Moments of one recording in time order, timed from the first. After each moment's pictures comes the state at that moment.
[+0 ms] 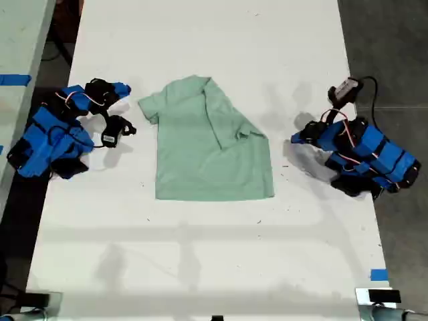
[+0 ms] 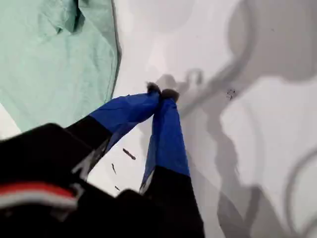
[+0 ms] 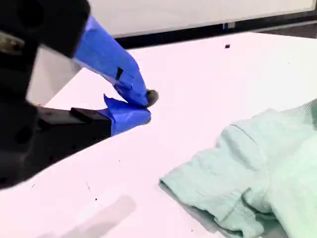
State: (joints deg) arm 0 -59.2 205.5 186.3 51.6 11.9; arm 1 39.5 200.3 174.6 78.4 -23.1
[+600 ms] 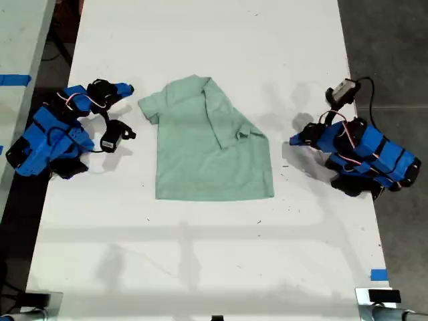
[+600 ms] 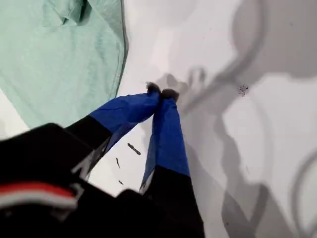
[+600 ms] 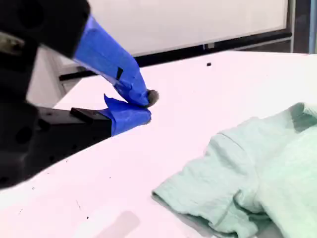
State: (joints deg) arm 0 -56.4 204.3 185.9 49.1 16.9; arm 1 36.6 200.3 174.6 78.4 -22.1
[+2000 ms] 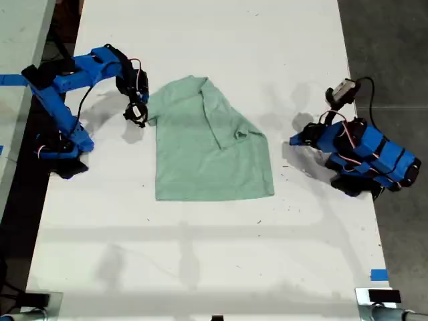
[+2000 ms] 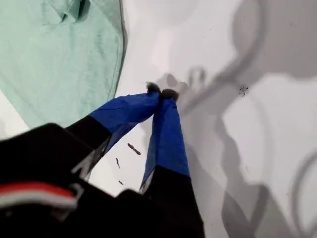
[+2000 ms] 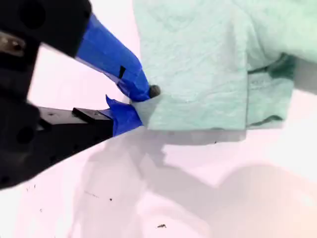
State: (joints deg) arm 0 -58.6 92.7 111.8 61.3 42.2; arm 1 36.6 200.3 174.6 78.4 -22.1
